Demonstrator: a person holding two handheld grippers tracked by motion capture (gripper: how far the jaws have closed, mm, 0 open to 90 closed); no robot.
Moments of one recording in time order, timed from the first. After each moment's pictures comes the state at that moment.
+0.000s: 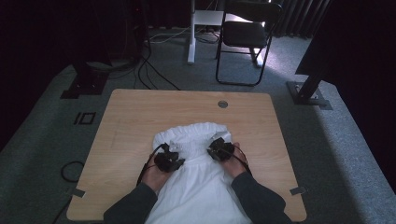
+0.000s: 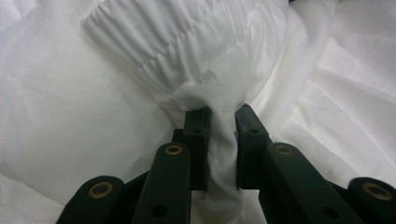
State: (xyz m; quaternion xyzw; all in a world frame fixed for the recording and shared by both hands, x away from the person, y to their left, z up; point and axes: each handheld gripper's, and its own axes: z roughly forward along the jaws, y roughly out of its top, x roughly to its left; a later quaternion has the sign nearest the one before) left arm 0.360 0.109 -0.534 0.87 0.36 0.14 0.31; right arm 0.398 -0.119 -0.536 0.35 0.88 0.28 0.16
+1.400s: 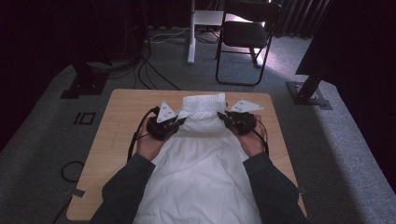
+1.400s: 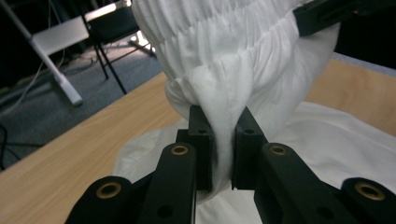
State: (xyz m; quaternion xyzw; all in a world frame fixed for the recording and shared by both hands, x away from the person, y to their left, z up) left arm 0.361 0.118 -0.388 0.81 0.27 0.27 0.44; right arm 0.390 -0.165 -0.395 0.31 0.78 0.46 0.27
